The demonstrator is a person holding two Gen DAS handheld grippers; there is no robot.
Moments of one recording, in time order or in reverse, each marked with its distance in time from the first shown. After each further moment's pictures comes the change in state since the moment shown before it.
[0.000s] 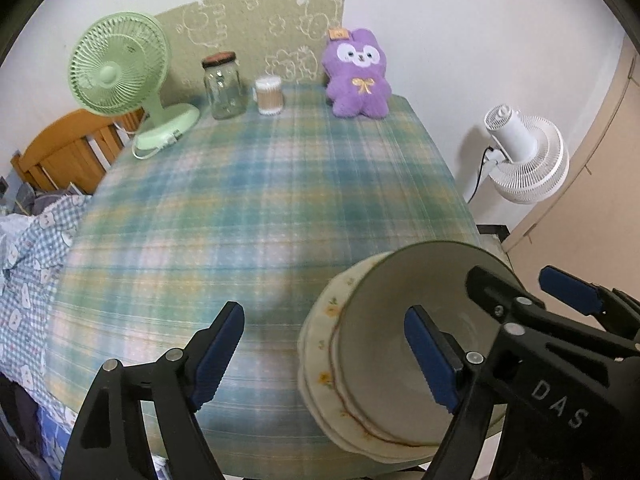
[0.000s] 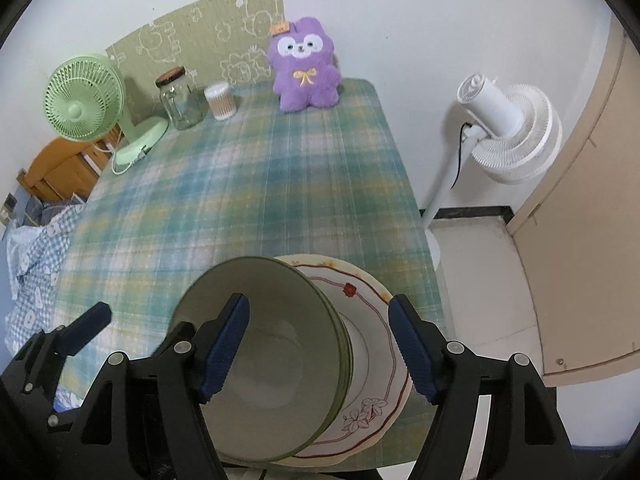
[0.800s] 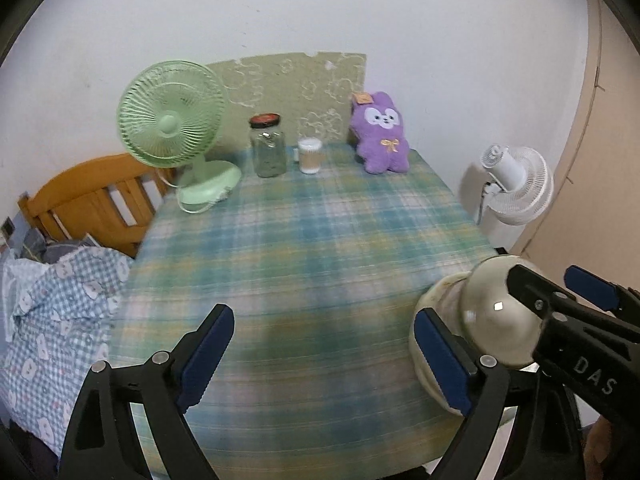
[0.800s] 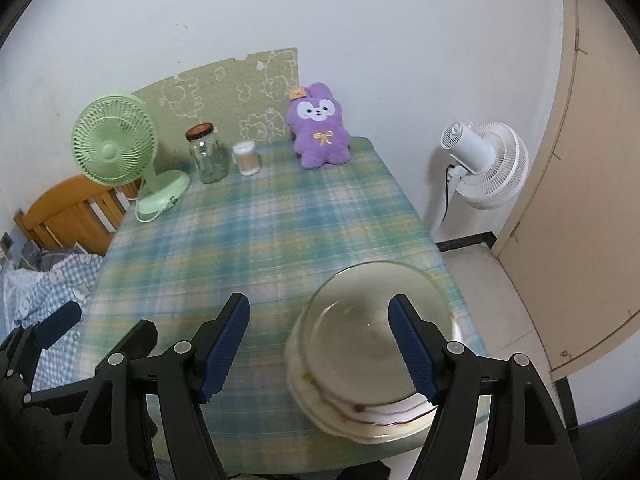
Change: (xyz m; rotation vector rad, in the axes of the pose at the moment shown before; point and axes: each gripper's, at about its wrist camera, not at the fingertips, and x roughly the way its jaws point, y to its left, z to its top) left arm -0.063 0.126 -0.010 0.094 -0.200 -0.025; right arm -0.067 0.110 -0.037 0.088 -0.227 -0.072
